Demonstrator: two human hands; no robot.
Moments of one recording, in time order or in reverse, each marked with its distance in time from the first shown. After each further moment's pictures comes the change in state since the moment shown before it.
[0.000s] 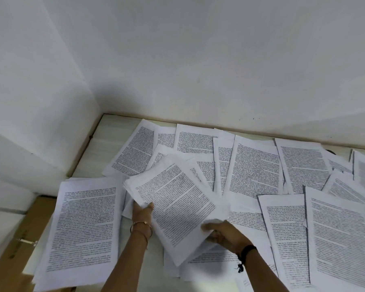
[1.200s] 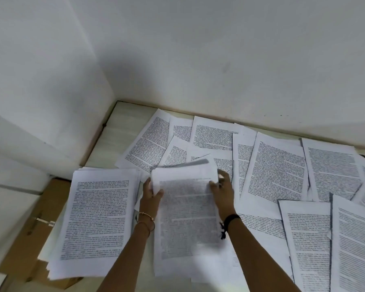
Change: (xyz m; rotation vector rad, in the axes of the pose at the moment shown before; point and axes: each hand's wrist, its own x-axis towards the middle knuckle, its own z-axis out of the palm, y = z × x) left_hand 0.028 0.014 -0.012 0.251 -0.074 0.076; right_hand 0.082 -0.052 0.064 -0.375 0.526 -0.511
